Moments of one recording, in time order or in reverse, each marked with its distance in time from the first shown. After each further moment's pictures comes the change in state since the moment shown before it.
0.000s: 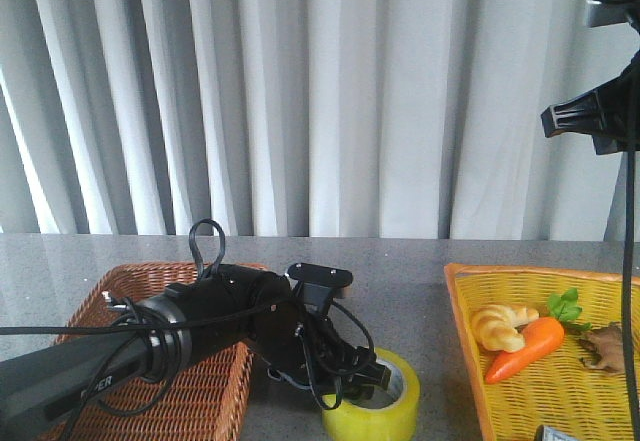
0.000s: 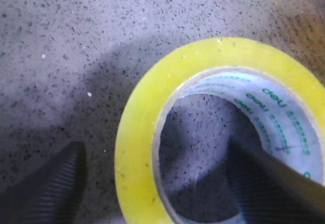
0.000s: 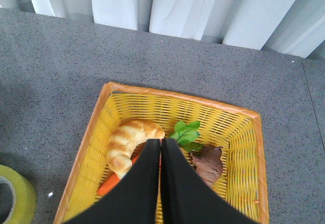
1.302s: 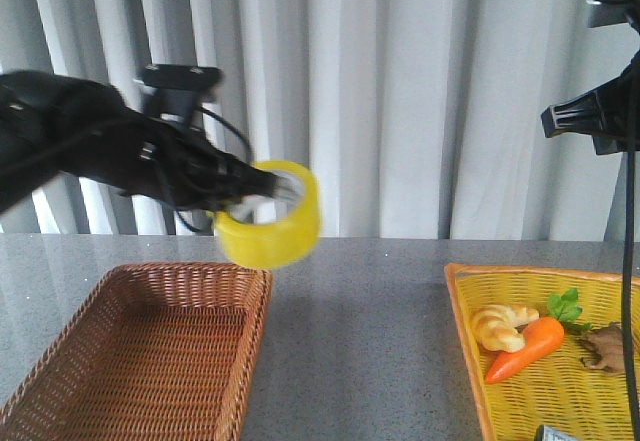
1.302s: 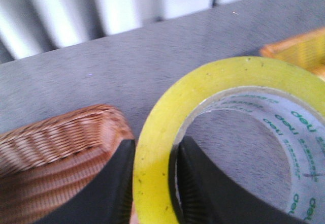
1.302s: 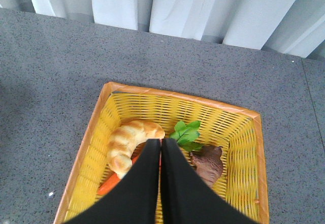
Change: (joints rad) left arm 0.165 -0.345 -0.148 0.234 0.140 -0.110; right arm 0.000 0.000 0.000 0.001 0.000 0.000
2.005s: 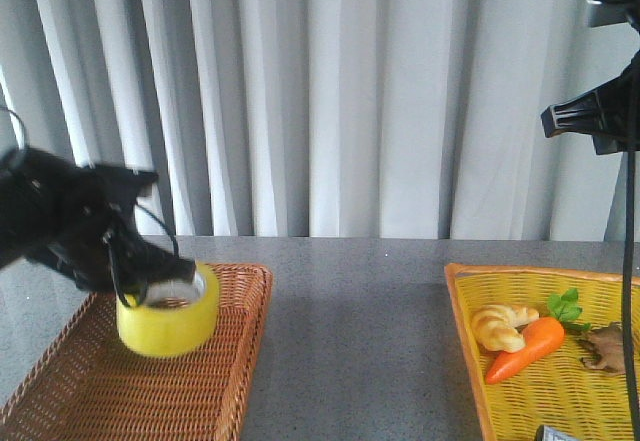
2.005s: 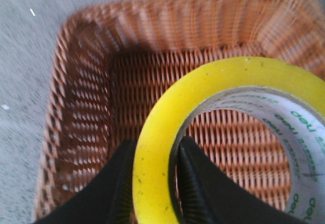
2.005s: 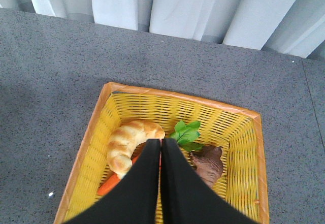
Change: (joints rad) left arm 0.137 0.075 0.213 0.231 0.083 -0.176; right arm 0.000 0.000 0.000 0.000 0.000 0.000
